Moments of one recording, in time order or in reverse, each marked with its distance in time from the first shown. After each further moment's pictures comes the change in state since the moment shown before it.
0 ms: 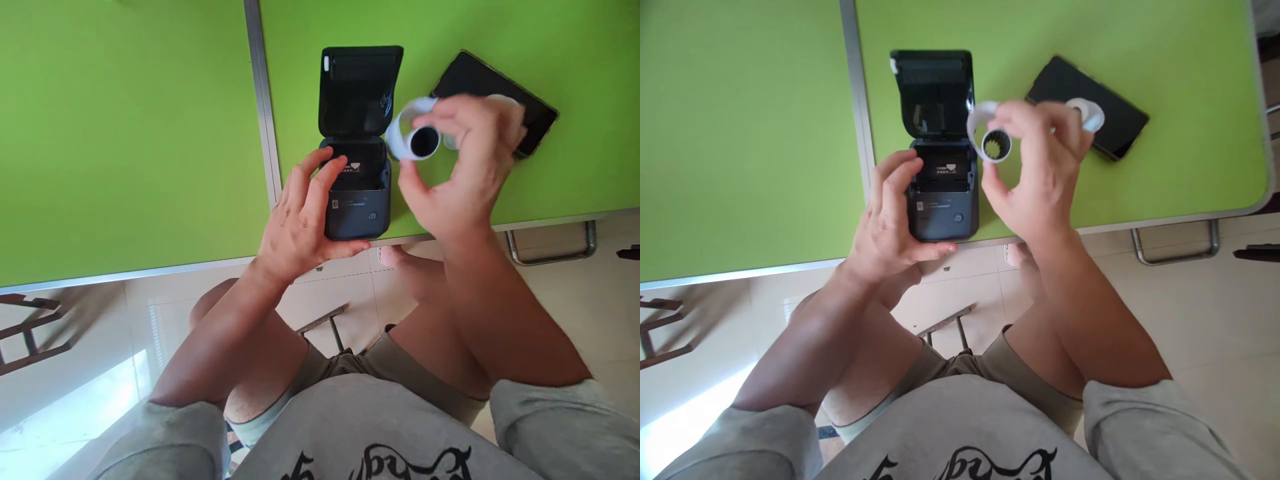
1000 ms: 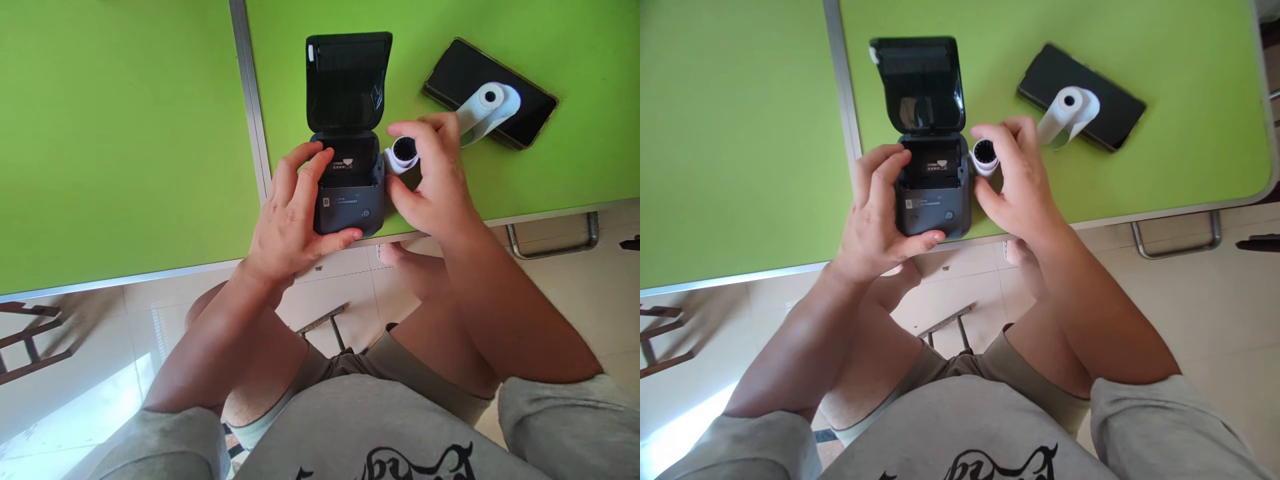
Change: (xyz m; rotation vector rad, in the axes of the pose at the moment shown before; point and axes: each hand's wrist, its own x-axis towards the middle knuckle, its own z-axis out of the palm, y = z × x) left_hand 0.004 0.000 -0.004 -0.022 -0.027 -0.043; right_hand -0.003 0.016 0.019 0.107 -0.066 0.051
